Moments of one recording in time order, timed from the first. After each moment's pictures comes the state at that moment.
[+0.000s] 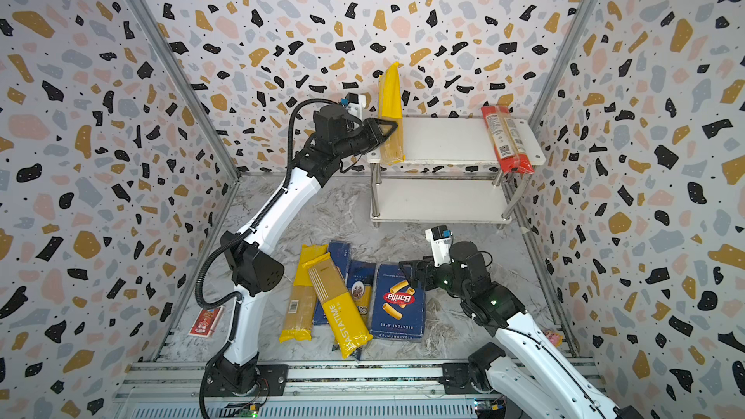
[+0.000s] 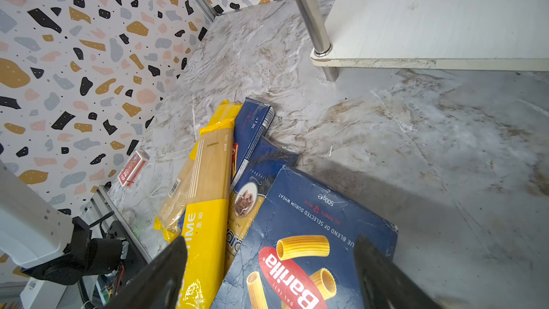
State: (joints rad) left arm -0.55 2.21 2.47 -0.32 0.38 -0.84; right arm 0.54 0.75 0.65 -0.40 -0.28 0.41
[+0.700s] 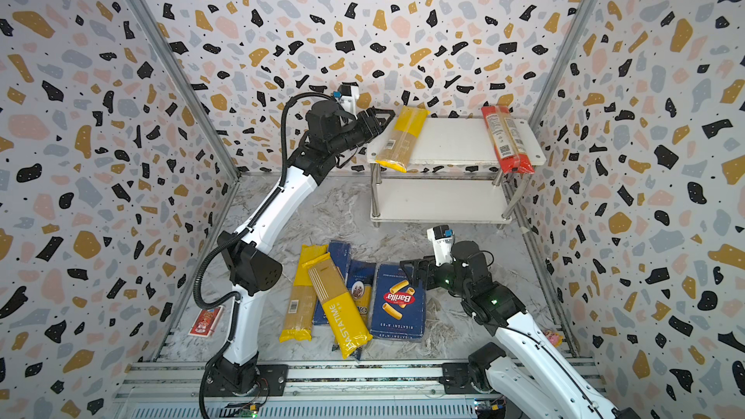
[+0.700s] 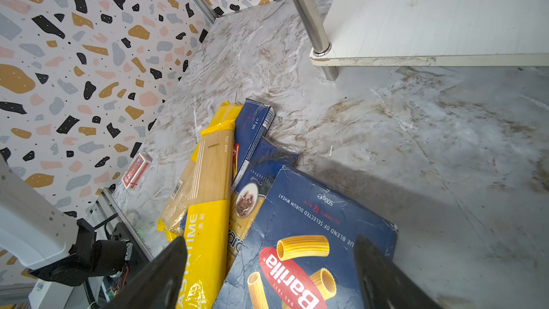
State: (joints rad) left arm -0.54 2.20 2.47 -0.22 0.39 -0.82; right arm 0.51 0.75 0.65 -0.39 -0.31 0.42
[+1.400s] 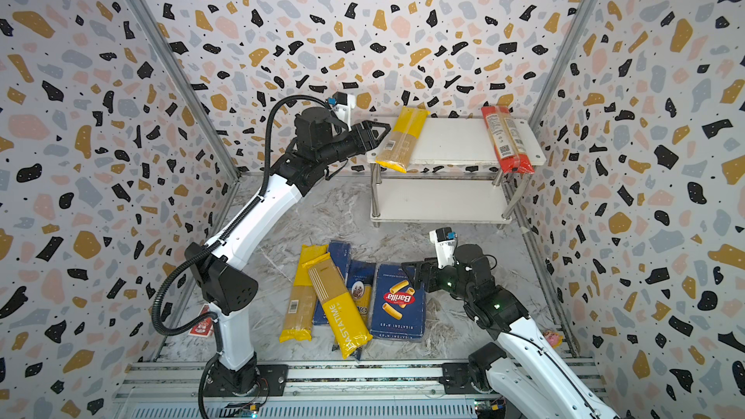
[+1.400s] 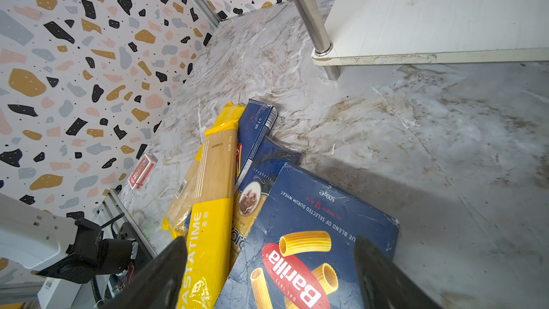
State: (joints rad) left arm -0.56 1.94 2.15 -0.30 0.33 -0.65; right arm 0.50 0.70 0.62 -0.39 -0.33 0.43
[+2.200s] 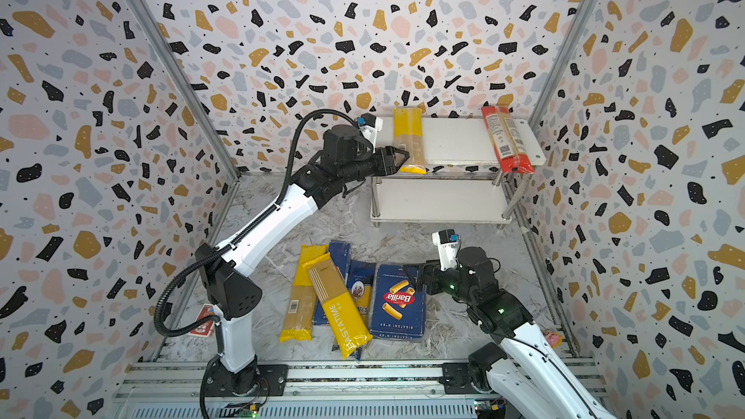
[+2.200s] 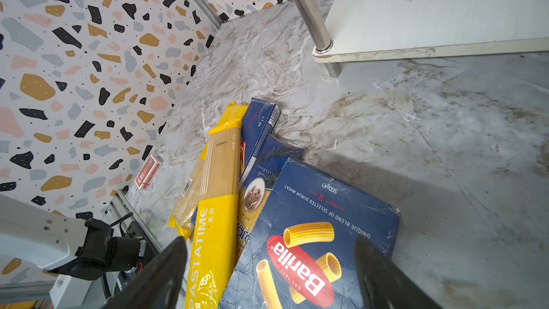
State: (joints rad) left arm -0.69 1.96 2.12 -0.39 0.26 -0.53; right arm 0.50 0.66 0.62 -0.43 -0.33 0.45
